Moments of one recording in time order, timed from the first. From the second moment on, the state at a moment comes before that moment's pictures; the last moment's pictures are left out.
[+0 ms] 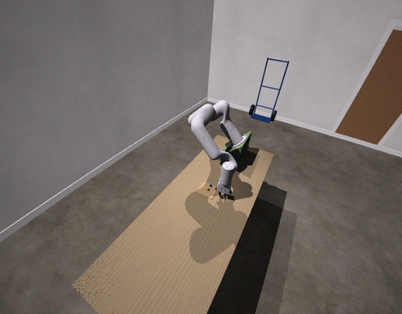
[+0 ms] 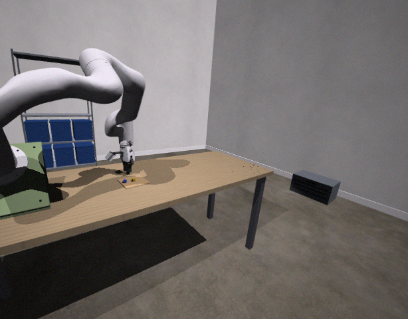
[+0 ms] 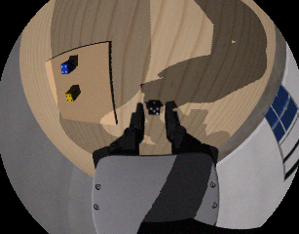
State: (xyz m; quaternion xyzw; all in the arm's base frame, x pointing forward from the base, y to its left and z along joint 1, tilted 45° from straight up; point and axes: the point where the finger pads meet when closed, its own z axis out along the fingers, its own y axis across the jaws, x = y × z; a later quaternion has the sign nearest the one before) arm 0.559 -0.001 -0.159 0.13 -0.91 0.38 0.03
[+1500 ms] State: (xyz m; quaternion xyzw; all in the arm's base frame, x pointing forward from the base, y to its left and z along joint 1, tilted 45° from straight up) arm 0.559 -0.011 -0.169 0.13 -0.91 0.38 0.03
